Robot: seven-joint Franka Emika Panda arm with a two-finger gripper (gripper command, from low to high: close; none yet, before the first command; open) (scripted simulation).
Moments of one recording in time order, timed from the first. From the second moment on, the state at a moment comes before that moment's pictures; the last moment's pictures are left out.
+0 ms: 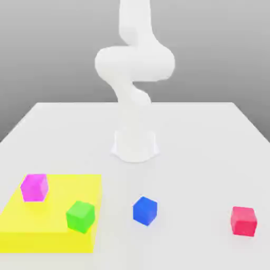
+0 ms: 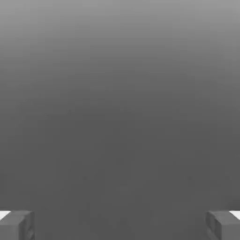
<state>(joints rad) -0.01 -0.73 0.02 -2.36 0.01 2.36 0.86</state>
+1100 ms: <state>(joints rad) 0.03 0.27 0.00 -2.86 -0.17 3.14 1.59</state>
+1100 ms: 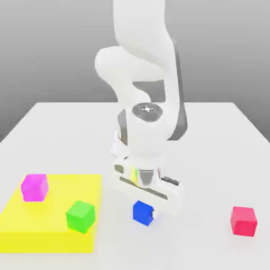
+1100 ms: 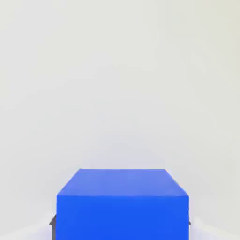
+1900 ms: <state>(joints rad) -0.37 -0.09 -0.29 -2.66 -0.04 2.58 0.98</state>
